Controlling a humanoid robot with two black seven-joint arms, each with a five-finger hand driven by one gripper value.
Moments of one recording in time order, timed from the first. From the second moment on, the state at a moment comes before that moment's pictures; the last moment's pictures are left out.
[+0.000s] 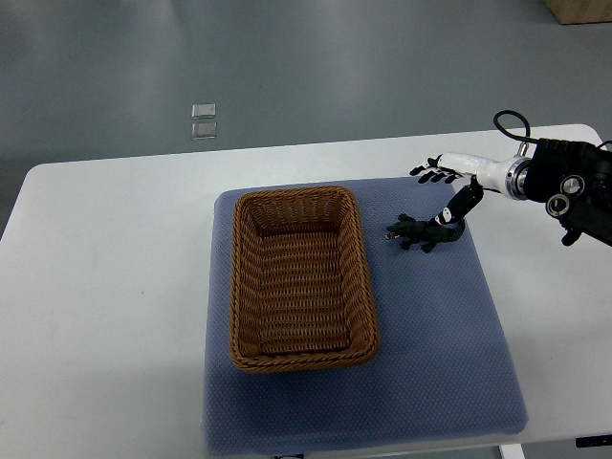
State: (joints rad) left arm 0.02 0.00 -0.04 -0.20 0.06 0.05 0.05; right arm 0.90 -0.56 0.38 1.11 -1.19 0.20 -0.17
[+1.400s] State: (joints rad) left arm 0.03 0.00 -0.04 -0.20 0.06 0.05 0.05; right arm 0.84 -0.46 0.38 1.04 -1.29 0.18 -0.14
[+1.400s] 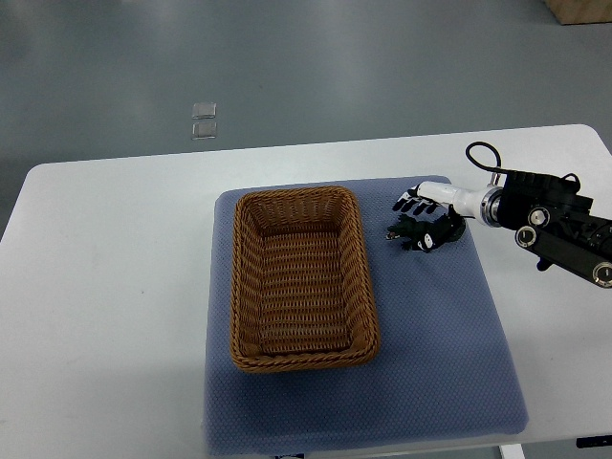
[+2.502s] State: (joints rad) left arm 0.03 0.00 -0.04 -0.20 0.06 0.05 0.05; right arm 0.87 -0.47 0.36 1.03 -1.31 0.19 -0.12
